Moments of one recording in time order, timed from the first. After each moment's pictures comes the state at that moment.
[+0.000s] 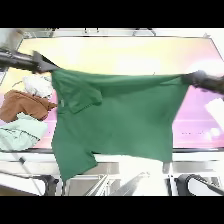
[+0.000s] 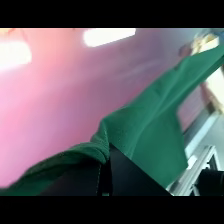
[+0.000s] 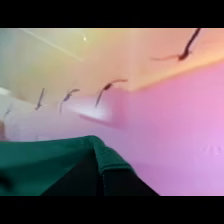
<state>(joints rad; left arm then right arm) 0.22 -1.80 1.79 0.62 -1.54 -1.12 -0.36 -1.29 0.95 -0.34 0.89 0.84</state>
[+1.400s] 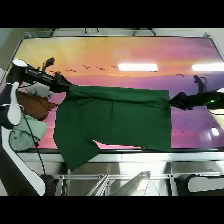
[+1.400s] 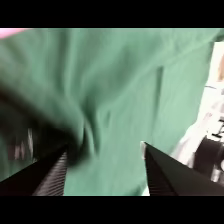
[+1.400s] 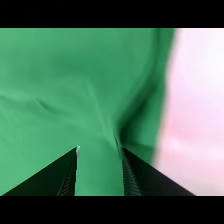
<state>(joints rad) 0.25 -2.17 2.01 0.69 -1.73 -1.21 -0.43 -1.60 1.08 -0.76 1.19 0.97</state>
